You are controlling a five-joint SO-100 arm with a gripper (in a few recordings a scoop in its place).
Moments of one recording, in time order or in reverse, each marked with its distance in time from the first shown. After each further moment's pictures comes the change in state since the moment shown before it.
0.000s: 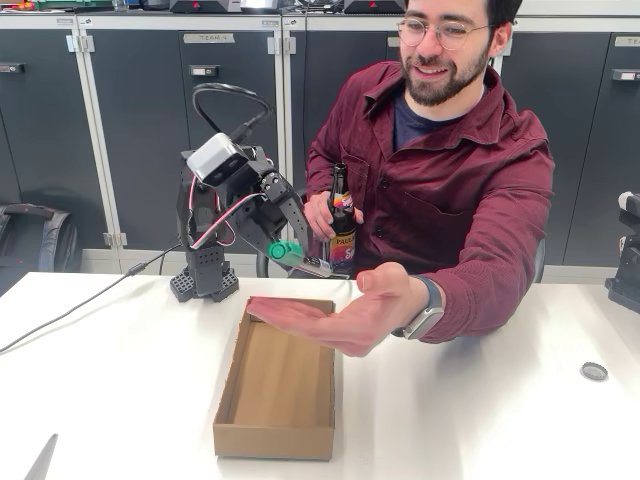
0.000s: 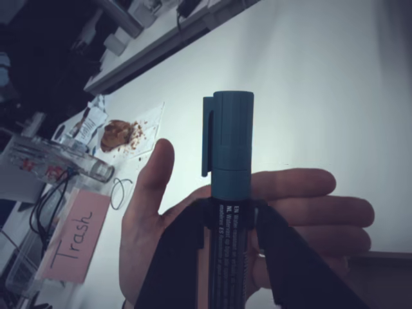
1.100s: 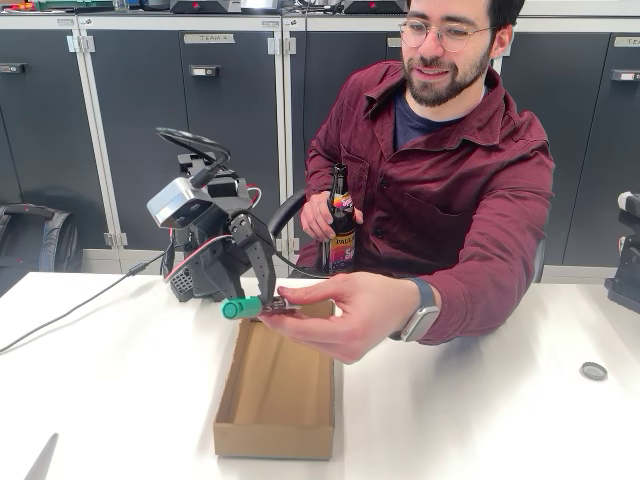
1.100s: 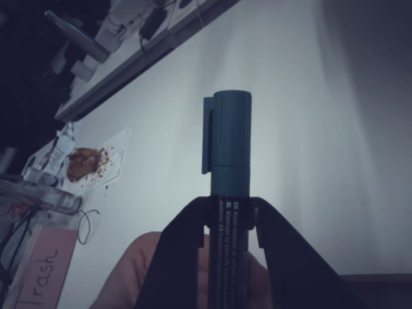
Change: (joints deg) arm 4.7 -2.7 9.6 -6.5 1.1
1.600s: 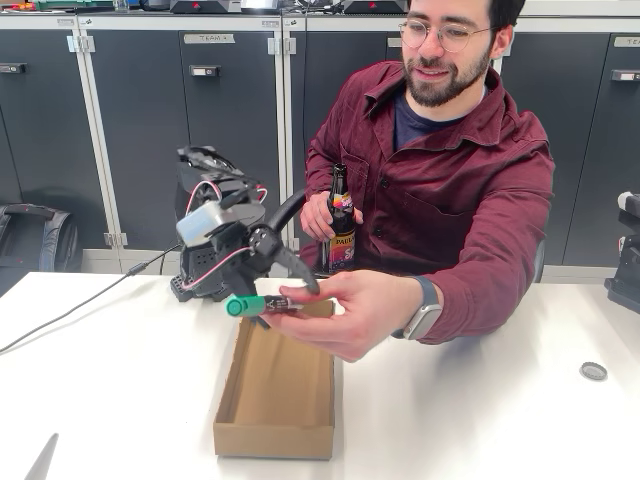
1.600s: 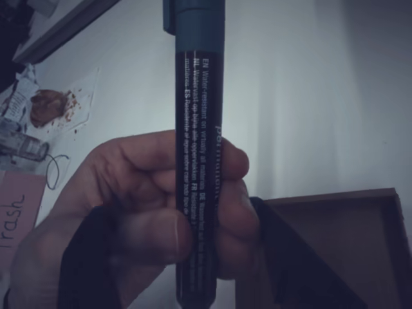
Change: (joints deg) arm -6.2 13.9 21.7 -2.2 -2.5
